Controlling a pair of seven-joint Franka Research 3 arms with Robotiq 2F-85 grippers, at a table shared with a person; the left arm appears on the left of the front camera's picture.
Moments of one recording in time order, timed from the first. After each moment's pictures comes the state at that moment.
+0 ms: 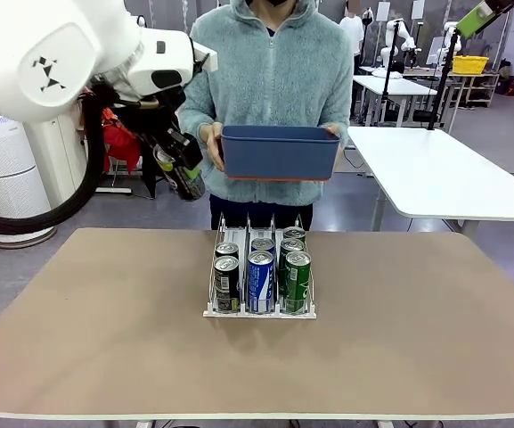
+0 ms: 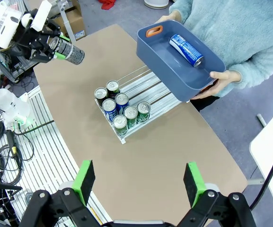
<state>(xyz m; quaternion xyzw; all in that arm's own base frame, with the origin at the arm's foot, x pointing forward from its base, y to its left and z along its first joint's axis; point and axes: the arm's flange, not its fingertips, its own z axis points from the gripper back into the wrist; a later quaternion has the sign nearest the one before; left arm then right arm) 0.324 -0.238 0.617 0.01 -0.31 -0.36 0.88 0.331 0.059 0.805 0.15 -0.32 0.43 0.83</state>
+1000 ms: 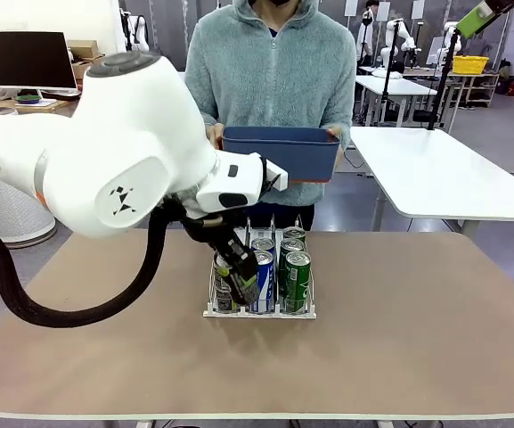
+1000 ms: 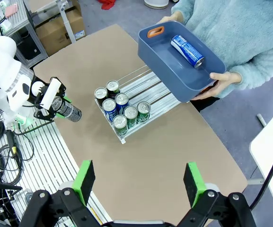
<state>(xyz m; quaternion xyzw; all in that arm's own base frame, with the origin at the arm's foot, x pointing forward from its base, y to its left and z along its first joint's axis) 0.272 -0.320 0.486 -0.05 -0.21 -0.46 0.86 0.331 0.059 0.805 0.15 -0.32 0.43 0.83</state>
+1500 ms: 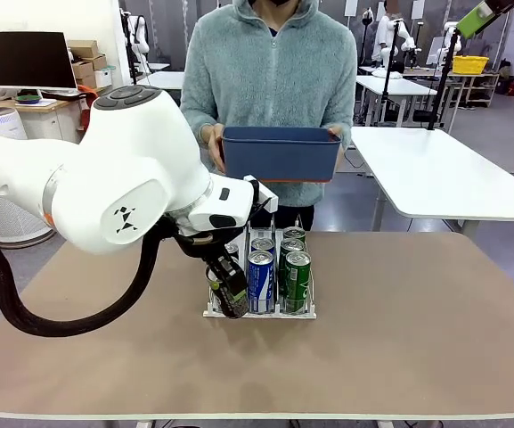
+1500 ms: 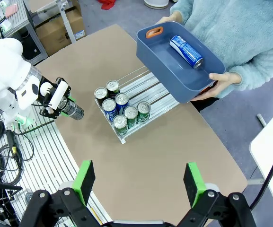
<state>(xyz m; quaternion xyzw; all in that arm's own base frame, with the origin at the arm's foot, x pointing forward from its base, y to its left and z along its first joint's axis) 0.285 -0.309 0.460 -0.04 -0.20 -0.48 0.86 0.331 0.059 0.805 0.15 -0.32 0.43 0.83</state>
